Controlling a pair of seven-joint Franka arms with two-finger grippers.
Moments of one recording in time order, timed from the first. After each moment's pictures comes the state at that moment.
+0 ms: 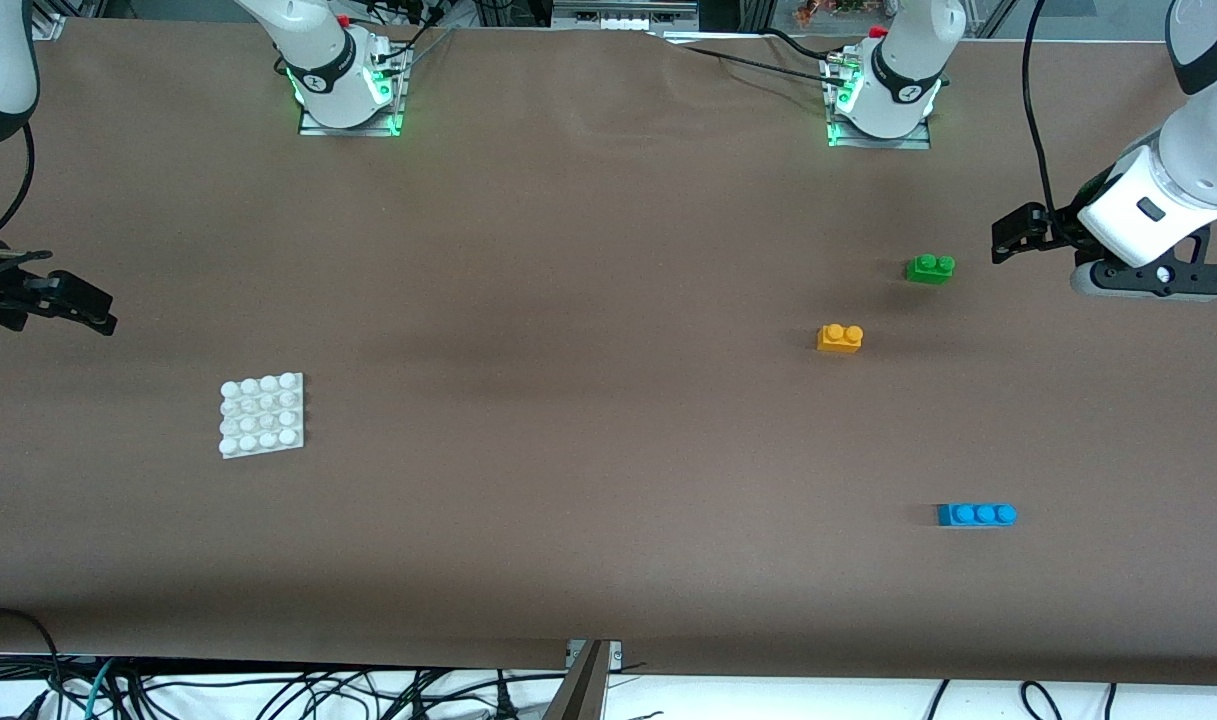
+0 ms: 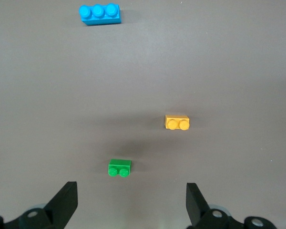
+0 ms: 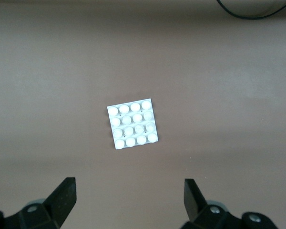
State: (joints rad) left arm 0.04 0.01 -0.11 -1.70 0.00 1.59 -0.04; right arm 0.02 0.16 -0.08 -1.53 -0.05 1.76 -0.03
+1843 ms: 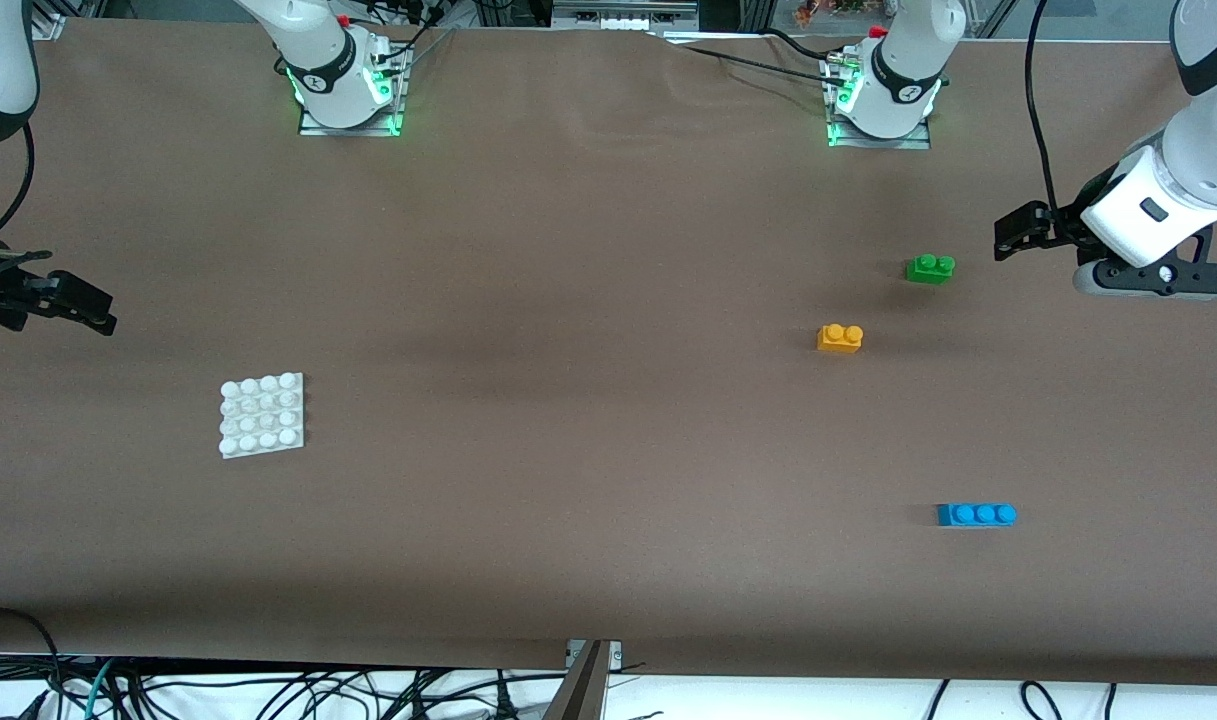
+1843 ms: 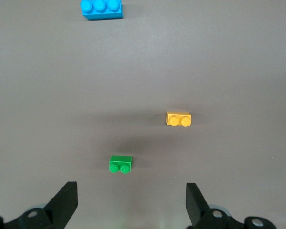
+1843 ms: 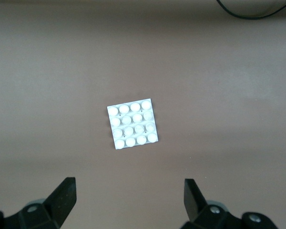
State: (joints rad) left arm 0.04 0.01 -0.10 -1.70 0.00 1.57 -0.04; right arm 0.02 0.16 -0.08 -1.53 -0.05 1.76 -0.03
